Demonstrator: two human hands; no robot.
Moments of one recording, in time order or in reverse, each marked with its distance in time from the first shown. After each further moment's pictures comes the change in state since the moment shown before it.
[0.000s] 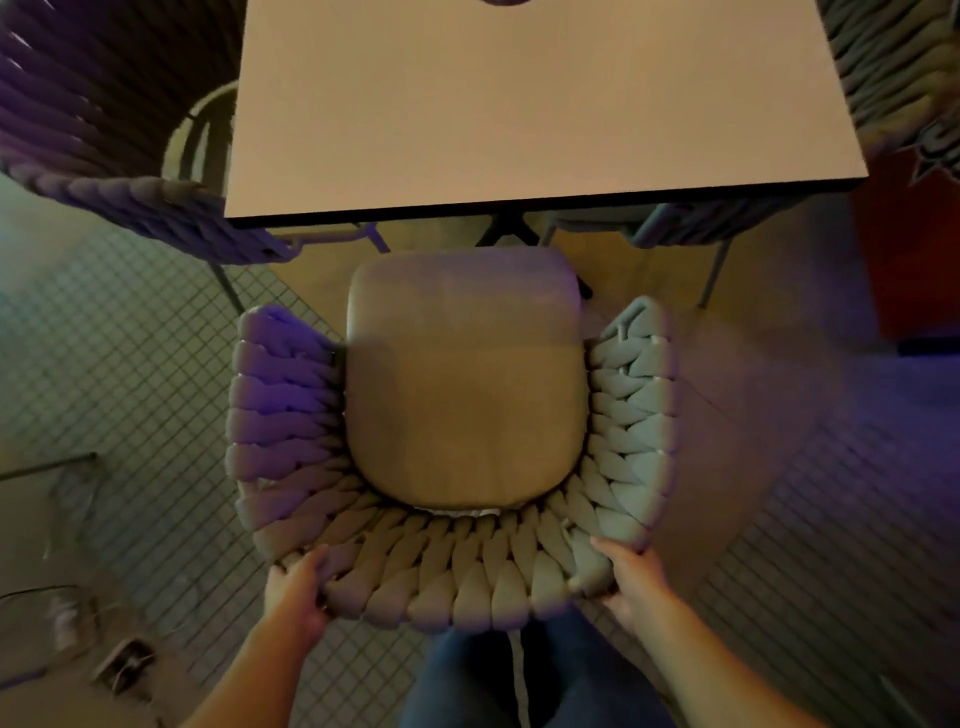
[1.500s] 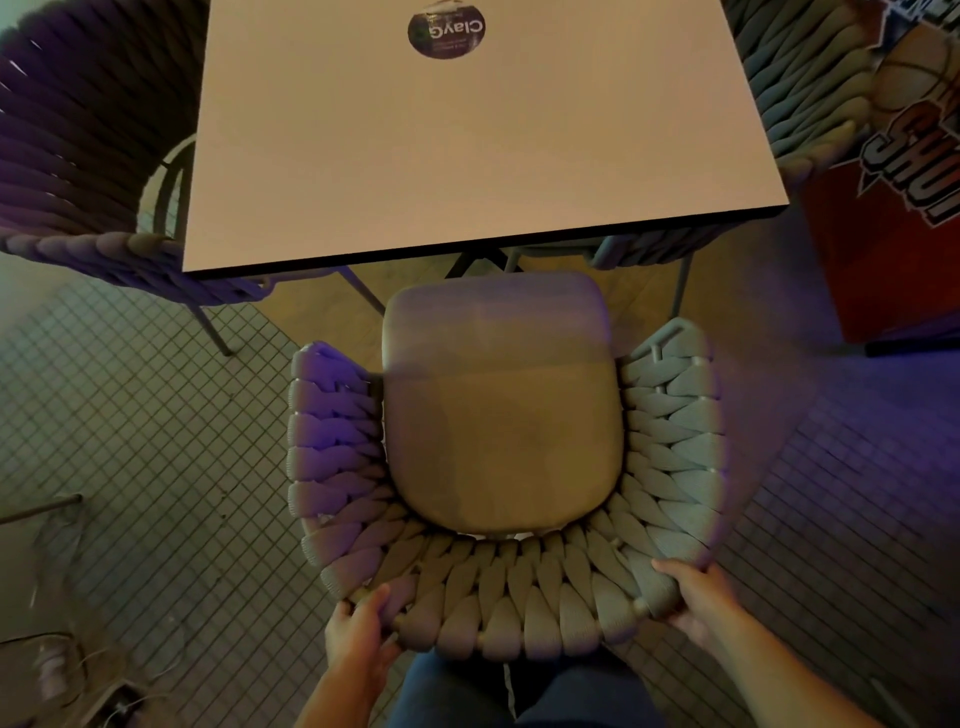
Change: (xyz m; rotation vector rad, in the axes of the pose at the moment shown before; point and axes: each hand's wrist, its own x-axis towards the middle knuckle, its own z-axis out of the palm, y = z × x) left_hand -0.077 -0.053 0.075 0.072 -0.057 0.014; right_hand 0.016 -0.080 -0.096 -0.080 0.071 -0.006
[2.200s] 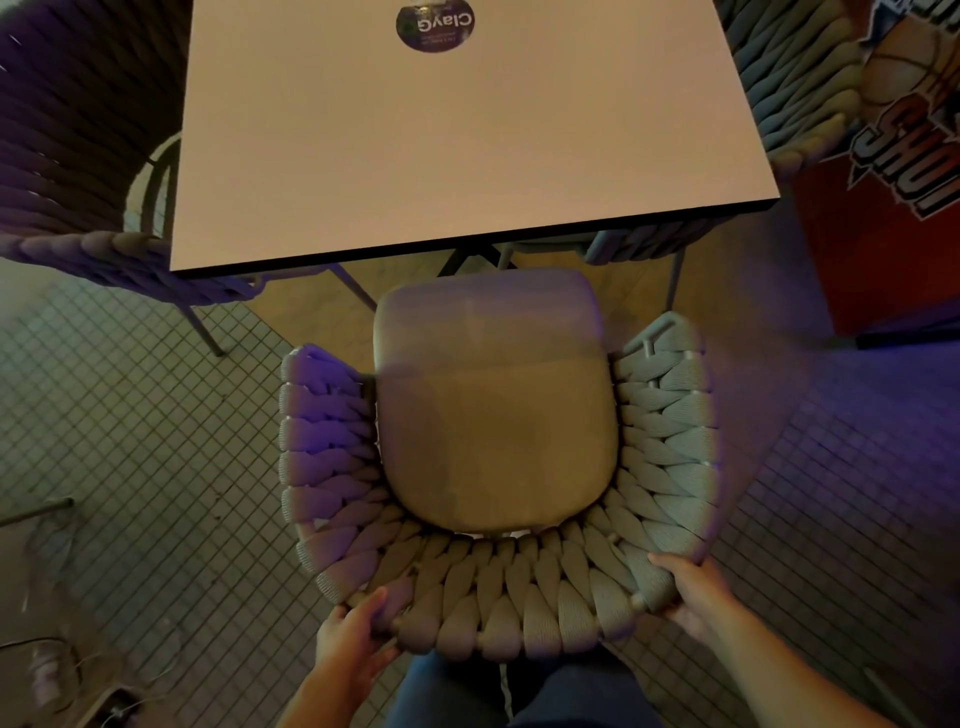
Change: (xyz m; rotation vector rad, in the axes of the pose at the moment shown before) left_hand 0.001 0.006 -0.012 0.075 -0.099 -0.074; right_hand 0.001 0.000 -0.001 -0.001 -0.015 -0.014
